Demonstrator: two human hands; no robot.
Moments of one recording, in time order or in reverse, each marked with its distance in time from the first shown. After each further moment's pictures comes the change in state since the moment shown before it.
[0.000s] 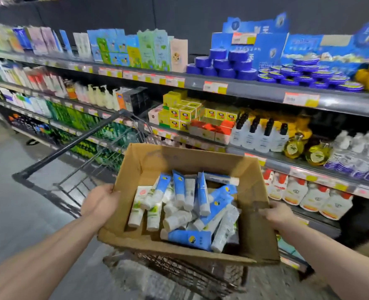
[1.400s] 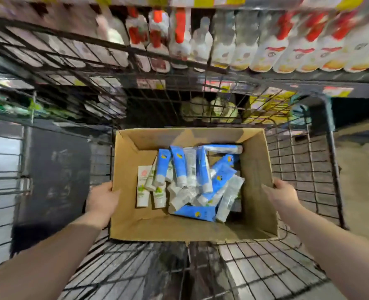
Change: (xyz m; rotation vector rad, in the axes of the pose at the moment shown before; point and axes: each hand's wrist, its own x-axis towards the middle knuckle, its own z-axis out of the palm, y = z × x) left_hand 0.247 -0.083 0.331 0.114 -0.703 -0.143; right_hand 0.173 0.131 0.235 -0.039 0.186 0.708
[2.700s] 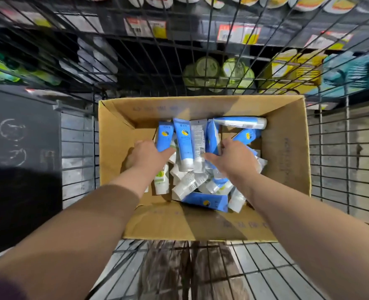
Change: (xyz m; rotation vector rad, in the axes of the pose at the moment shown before) left_hand 0.082 0.042 0.122 0.380 -0.123 0.176; right_hand 0.039 -0.057 0.139 -0.459 -0.098 -0.383
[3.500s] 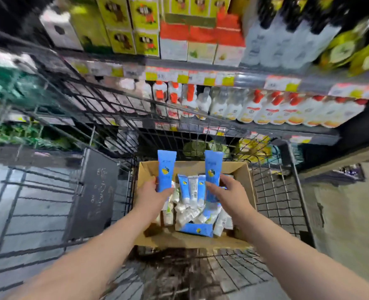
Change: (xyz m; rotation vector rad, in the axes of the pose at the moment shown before) left_hand -0.187 -0.003 -0.129 -0.781 0.037 0.235; right_hand -0.180 -0.046 -0.118 0.767 0.035 -0.229
